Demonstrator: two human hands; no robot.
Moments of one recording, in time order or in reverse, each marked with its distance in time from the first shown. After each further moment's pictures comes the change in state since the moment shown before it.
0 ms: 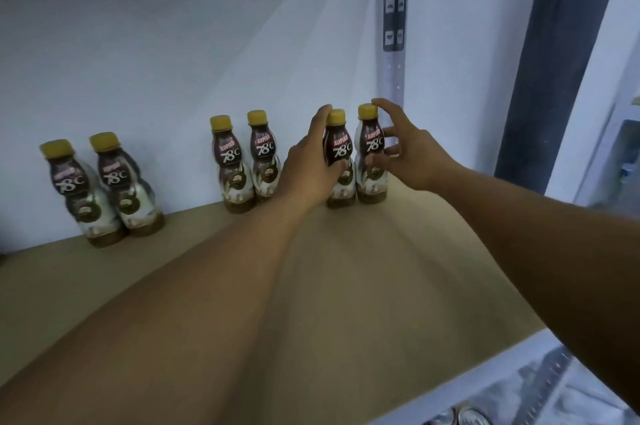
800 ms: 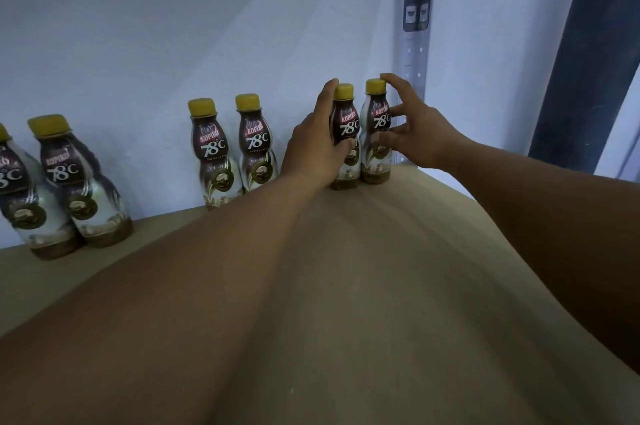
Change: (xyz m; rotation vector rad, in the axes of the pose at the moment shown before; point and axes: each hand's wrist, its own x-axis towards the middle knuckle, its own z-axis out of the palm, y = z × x) left_hand 0.061 -0.037 0.030 0.008 0.060 0.023; right_hand 0.065 0.032 0.016 -0.021 -0.007 -0.007
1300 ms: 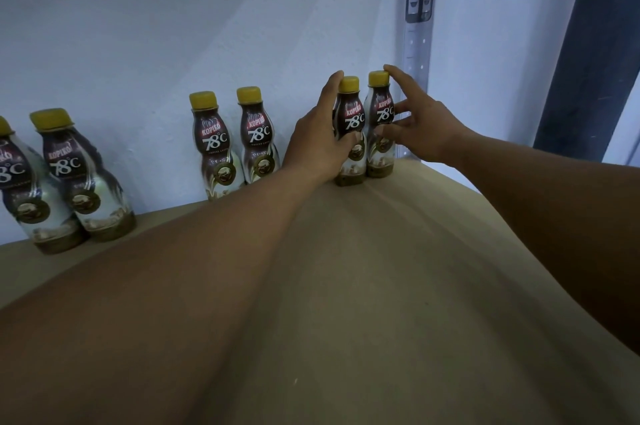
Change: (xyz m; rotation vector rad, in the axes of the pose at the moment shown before) left_hand -0.006 0.005 -0.005 -0.033 -0.034 0.021; right_hand -0.003 -0.001 0.001 0.014 0.002 0.033
